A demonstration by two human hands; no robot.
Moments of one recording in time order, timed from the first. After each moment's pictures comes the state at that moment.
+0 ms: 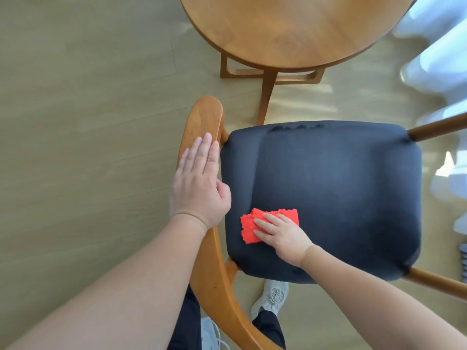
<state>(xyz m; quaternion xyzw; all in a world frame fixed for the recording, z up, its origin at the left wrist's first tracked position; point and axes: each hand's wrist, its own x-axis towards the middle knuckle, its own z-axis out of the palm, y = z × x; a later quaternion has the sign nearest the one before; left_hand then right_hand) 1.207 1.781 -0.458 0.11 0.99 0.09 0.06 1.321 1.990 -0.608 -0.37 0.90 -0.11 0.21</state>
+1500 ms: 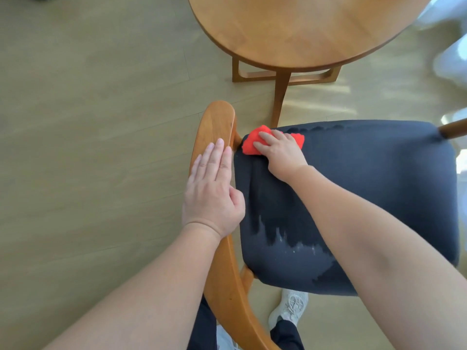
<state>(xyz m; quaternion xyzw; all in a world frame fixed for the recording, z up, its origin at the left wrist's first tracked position) 1.208 1.780 -0.461 0.11 0.99 0.09 0.06 1.129 1.957 -0.588 -0.19 0.97 -0.08 0.16</state>
